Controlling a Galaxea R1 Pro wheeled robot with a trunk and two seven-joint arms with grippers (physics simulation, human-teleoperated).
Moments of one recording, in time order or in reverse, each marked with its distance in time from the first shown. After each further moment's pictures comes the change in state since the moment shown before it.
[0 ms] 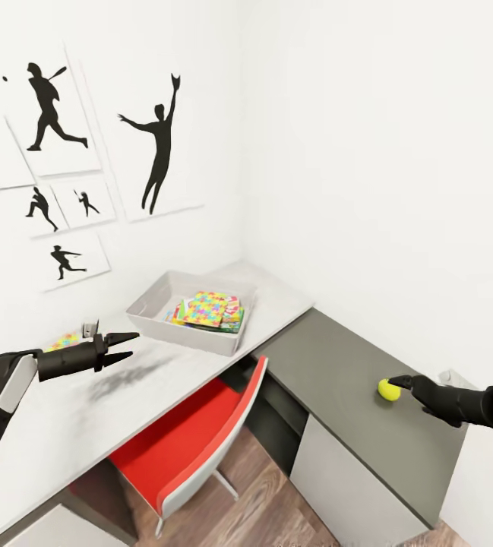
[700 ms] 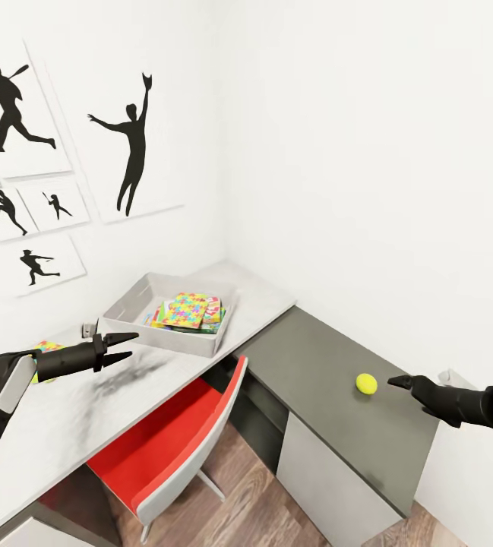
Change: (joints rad) left arm 0.002 0.002 0.002 -0.001 0.001 0.000 0.000; right arm 0.000 0.002 0.001 -0.001 0.002 0.000 0.000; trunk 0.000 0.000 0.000
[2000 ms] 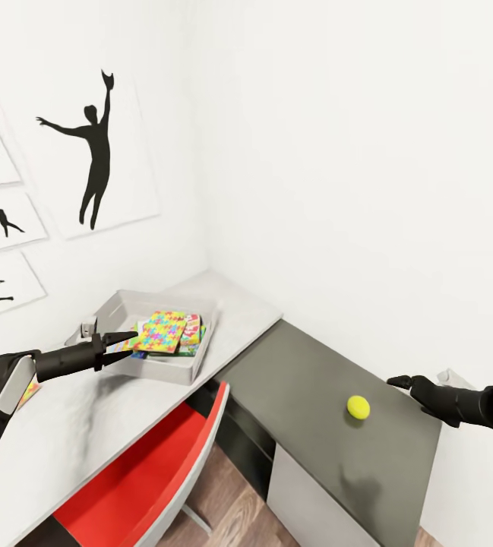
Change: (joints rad) left arm 0.004 0.000 0.002 0.000 -0.004 -0.011 -0.043; right arm 0.000 0.002 0.004 -0.002 0.000 0.000 0.000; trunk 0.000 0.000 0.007
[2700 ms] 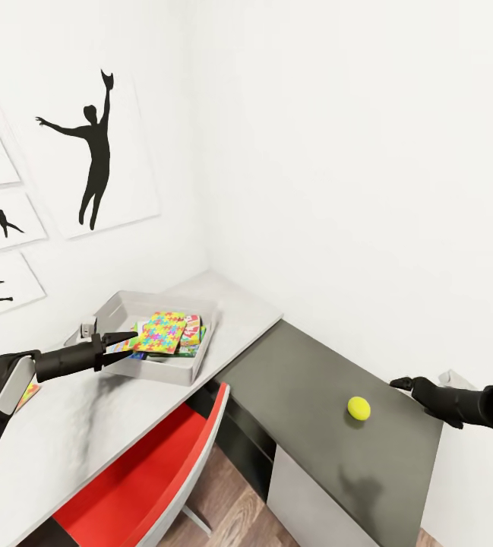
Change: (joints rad) left arm 0.001 0.001 0.000 0.000 0.000 0.000 -0.001; right arm -0.005 0.002 0.004 0.003 0.025 0.000 -0.036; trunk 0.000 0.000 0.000
